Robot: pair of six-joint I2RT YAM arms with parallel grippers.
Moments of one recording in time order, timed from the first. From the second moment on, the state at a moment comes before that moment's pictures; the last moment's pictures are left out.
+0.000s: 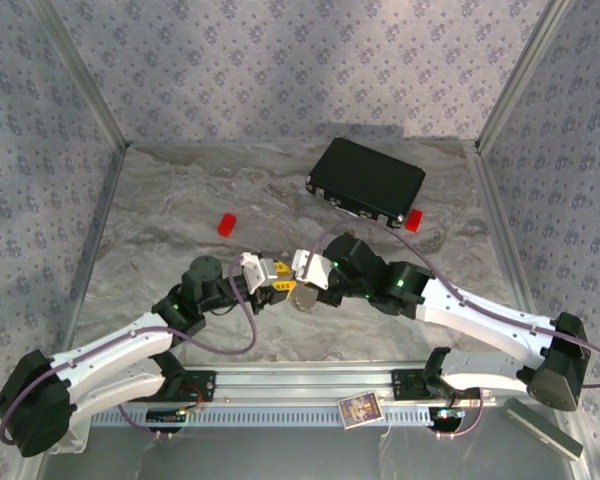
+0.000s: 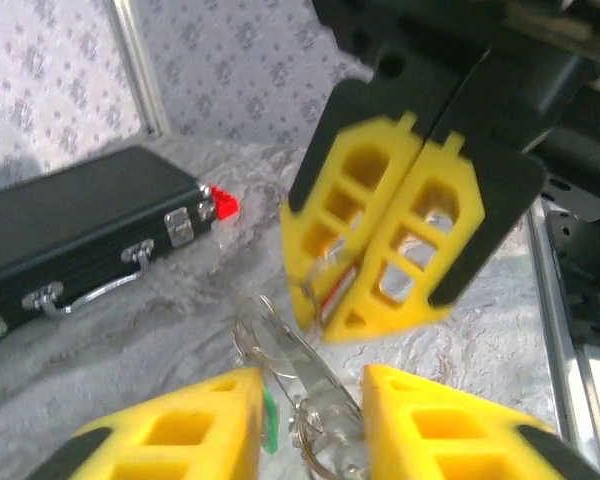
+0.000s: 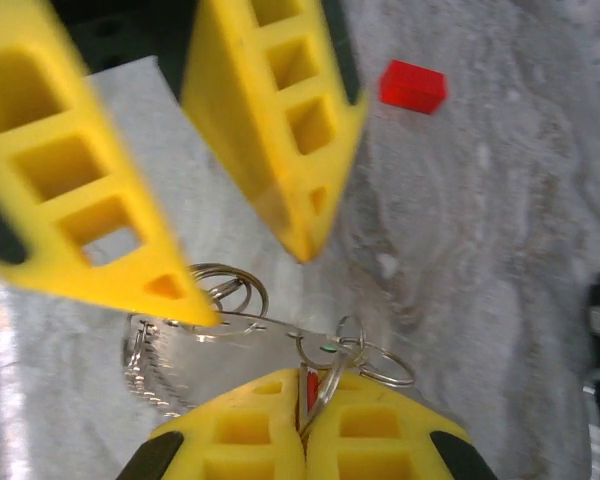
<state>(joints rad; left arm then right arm) -0.80 0.90 0.39 0.33 0.42 0.12 1.02 1.15 0.97 -0.50 0.06 -0.43</state>
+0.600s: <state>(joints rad) -0.71 0.43 0.39 0.08 -0.37 -0.02 1.05 1.46 1.25 -0.37 -0.04 -0.54</state>
